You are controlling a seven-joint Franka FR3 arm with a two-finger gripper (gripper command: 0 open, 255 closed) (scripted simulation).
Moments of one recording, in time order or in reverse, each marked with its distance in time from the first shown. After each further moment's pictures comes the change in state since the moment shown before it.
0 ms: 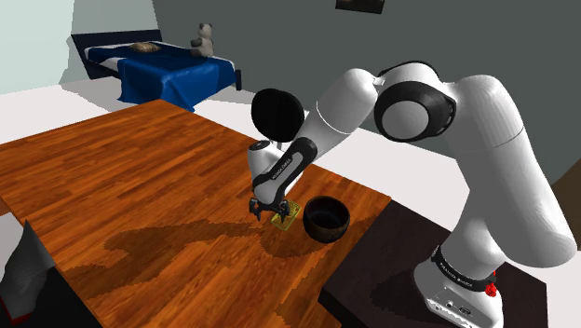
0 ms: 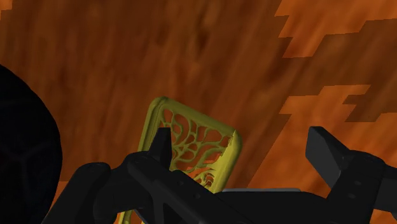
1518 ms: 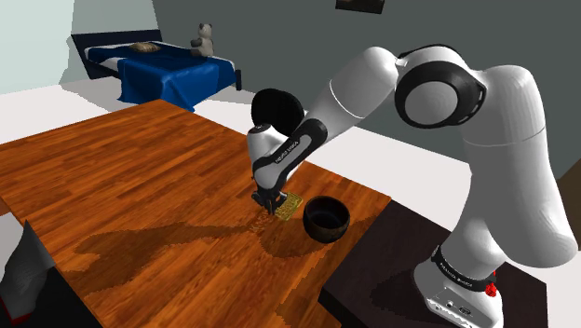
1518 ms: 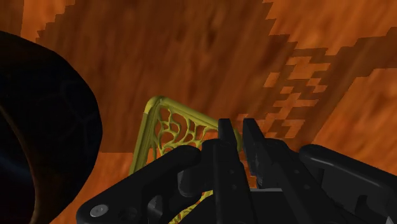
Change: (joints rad) arm 0.012 -0.130 -0.016 -0.042 -0.016 -0.087 0.006
